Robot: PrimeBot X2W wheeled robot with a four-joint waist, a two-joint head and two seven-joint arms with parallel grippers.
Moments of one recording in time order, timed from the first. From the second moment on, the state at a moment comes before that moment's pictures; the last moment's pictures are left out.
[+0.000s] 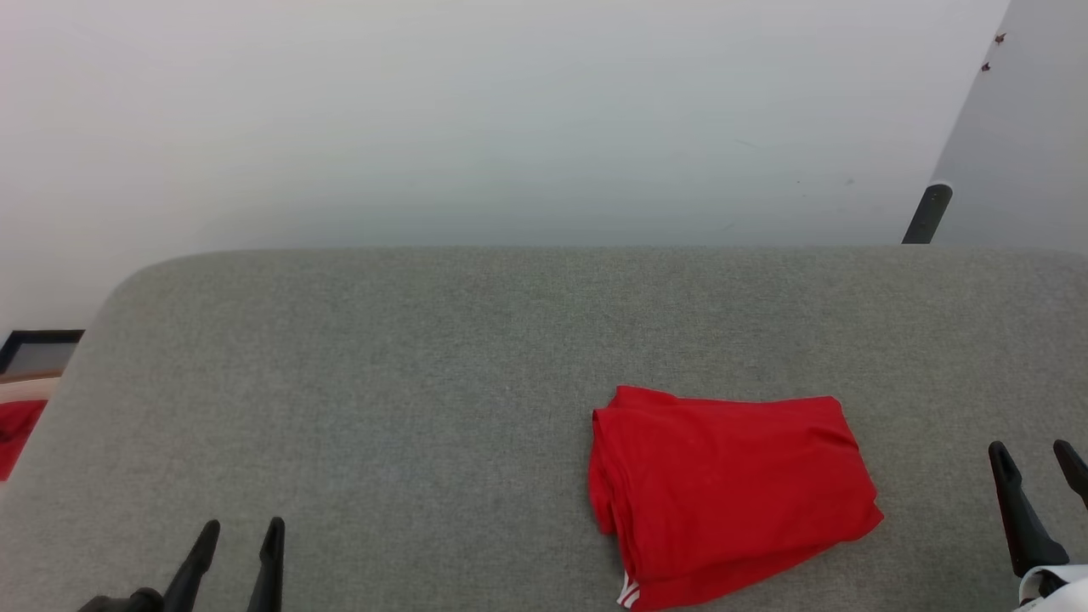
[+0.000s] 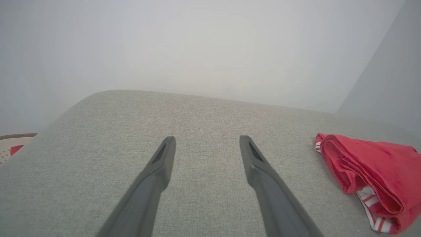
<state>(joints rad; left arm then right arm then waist) 0.19 0.40 -0.09 0.04 -0.55 -0.03 -0.23 0.07 -0.40 -0.01 0.08 0.54 0.13 -0.13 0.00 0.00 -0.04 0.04</state>
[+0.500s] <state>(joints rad) 0.18 0.40 -0.10 0.04 -0.55 -0.03 -0.24 0.03 -0.41 0.02 0.06 0.54 0.13 -0.06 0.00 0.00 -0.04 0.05</state>
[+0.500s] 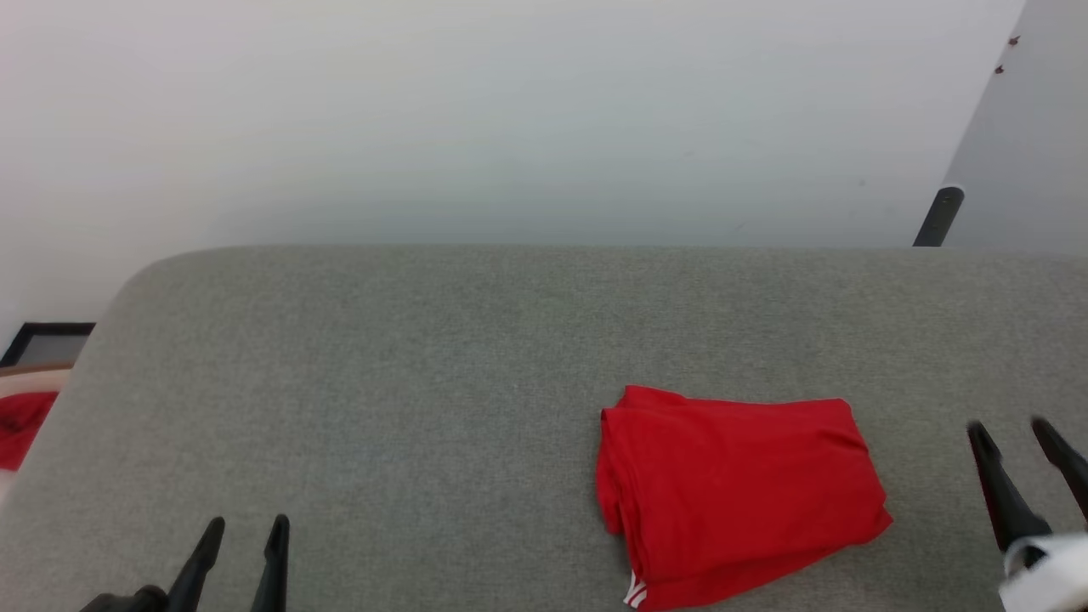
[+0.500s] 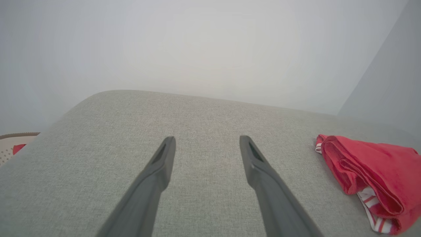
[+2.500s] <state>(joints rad) -0.06 0.24 -0.10 0.12 -0.46 -0.12 -0.26 -0.27 -0.67 0.06 0.26 0.91 0.13 0.71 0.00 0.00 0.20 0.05</state>
